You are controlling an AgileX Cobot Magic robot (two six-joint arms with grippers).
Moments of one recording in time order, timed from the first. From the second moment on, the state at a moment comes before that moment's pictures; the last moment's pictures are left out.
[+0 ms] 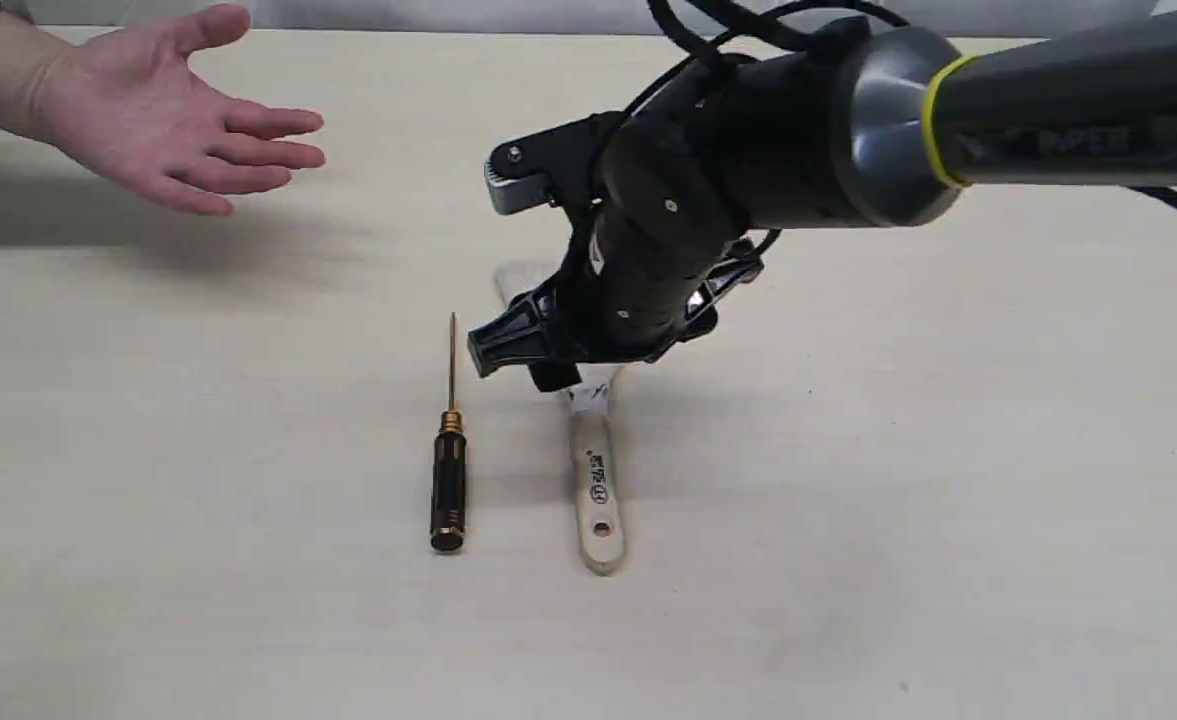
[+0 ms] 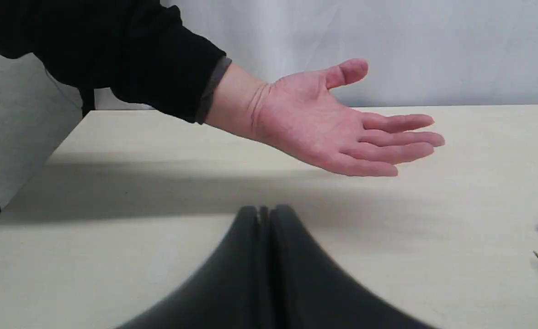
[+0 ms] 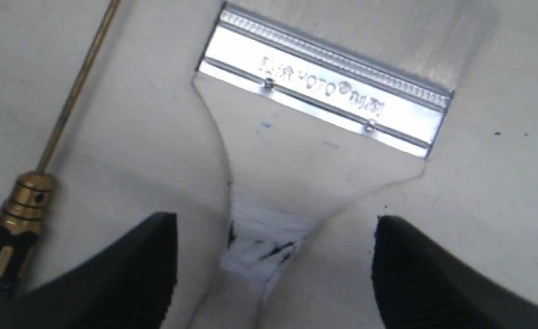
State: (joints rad) left arm 0.02 0.00 0.00 0.07 0.26 -0.07; right arm 0.69 1.99 -1.26 -0.20 0.61 0.47
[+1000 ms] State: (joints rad) left arm 0.02 0.00 0.00 0.07 0.26 -0.07; right arm 0.69 2.12 -1.28 -0.23 0.47 0.47
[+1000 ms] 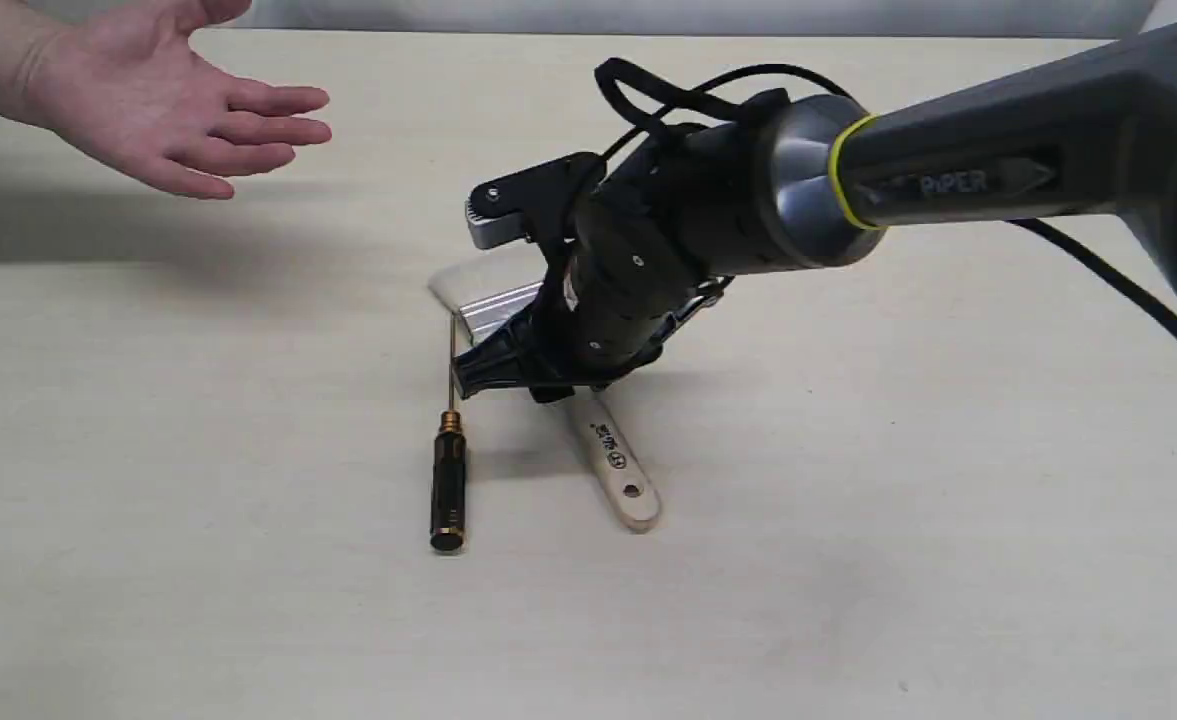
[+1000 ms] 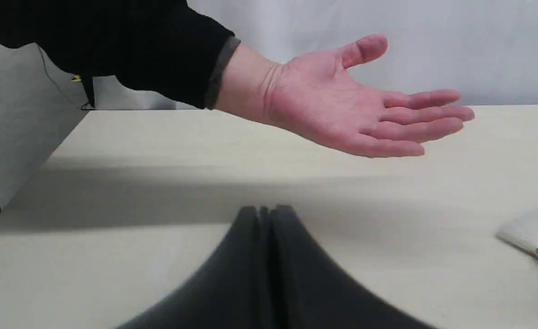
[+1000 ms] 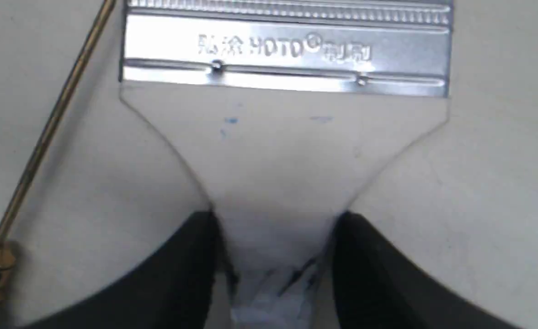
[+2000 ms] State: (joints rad) left arm 0.02 0.00 0.00 0.07 0.26 -0.07; right arm 0.72 1.67 -1.27 -0.27 0.16 0.46
